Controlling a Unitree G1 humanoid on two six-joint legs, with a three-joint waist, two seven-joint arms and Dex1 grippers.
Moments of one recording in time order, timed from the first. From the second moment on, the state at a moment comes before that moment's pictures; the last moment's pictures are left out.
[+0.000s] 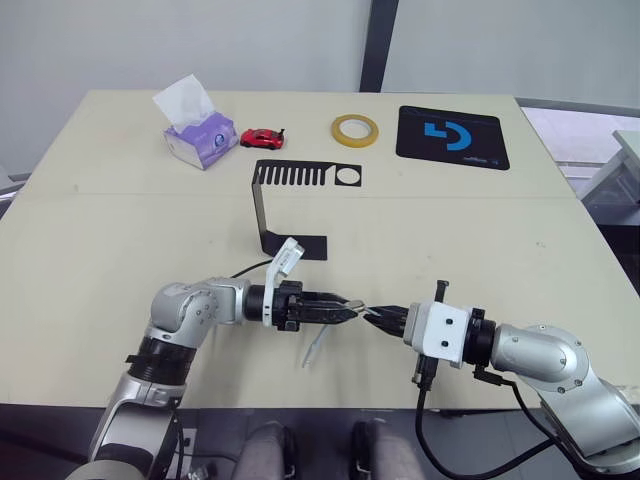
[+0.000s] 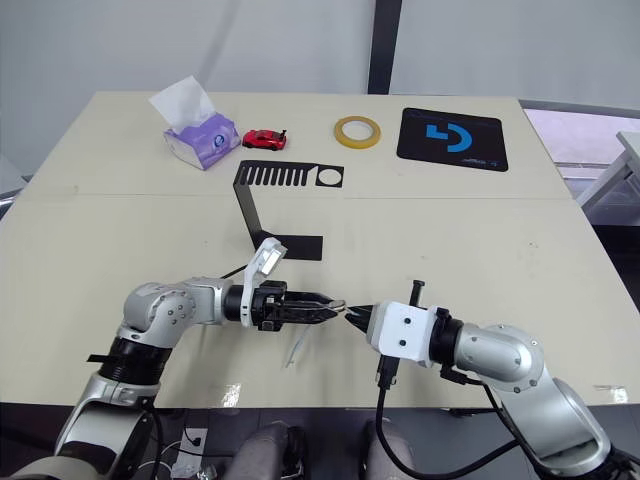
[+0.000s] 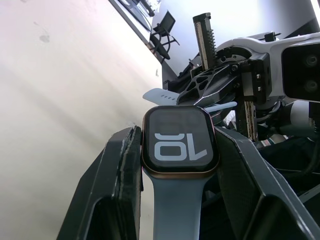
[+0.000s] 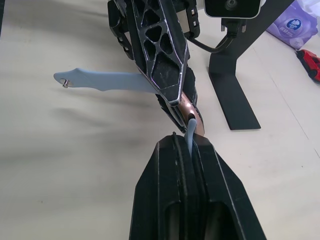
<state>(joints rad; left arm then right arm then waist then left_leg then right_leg) -0.56 0.40 -0.13 0.01 -0.77 1.10 -0.98 -0.08 -0.76 0.14 -0.73 0.10 0.35 0.80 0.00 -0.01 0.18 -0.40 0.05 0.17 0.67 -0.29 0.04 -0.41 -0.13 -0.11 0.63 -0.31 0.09</state>
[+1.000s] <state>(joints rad) -0.55 0.39 -0.11 -0.02 -0.77 1.15 -0.93 -0.14 -0.75 0.19 -0.73 0.03 0.42 0.80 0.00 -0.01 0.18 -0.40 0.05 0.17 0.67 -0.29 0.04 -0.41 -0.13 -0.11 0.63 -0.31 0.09</state>
